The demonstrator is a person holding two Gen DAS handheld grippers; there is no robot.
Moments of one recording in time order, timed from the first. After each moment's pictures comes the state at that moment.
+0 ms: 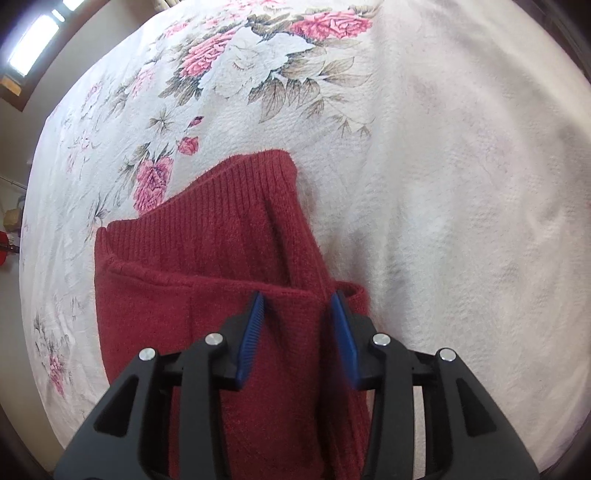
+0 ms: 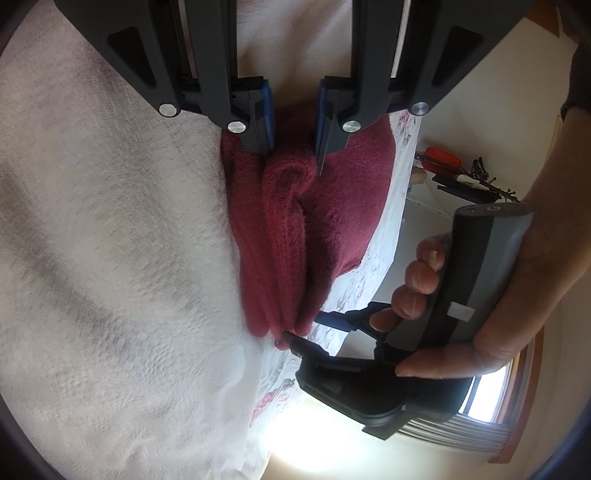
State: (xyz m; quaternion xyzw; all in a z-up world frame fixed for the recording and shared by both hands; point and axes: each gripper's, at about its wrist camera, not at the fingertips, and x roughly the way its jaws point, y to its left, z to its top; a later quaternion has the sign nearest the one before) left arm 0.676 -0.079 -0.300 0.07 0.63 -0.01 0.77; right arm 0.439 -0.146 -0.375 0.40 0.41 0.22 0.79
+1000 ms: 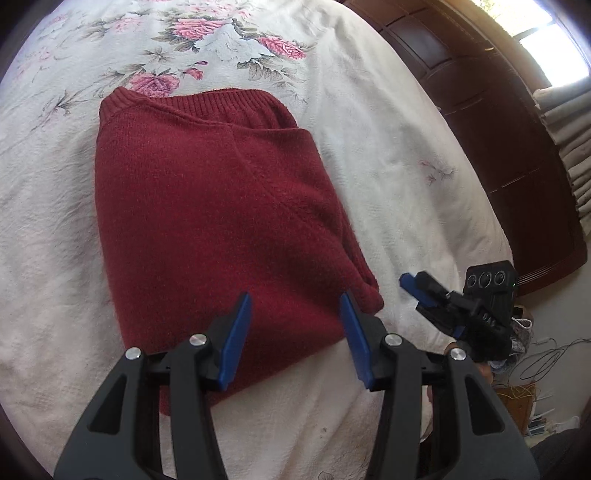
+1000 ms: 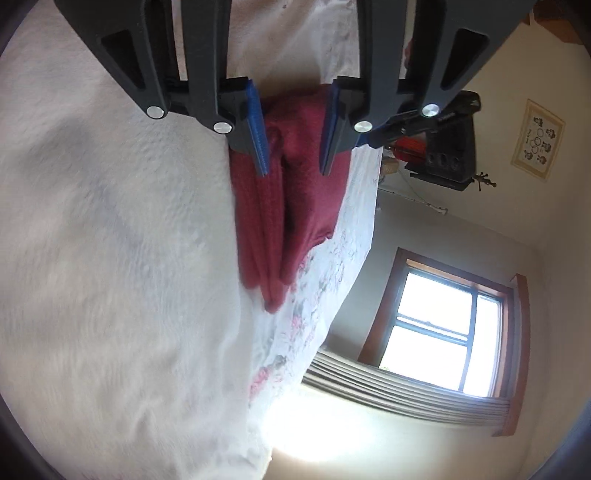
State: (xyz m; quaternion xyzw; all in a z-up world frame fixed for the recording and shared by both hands) left arm 0.511 0.103 -0.288 -0.18 0.57 -0.29 0.75; right arm 0.449 -0.209 -0.324 0.43 0.40 0.26 0.76
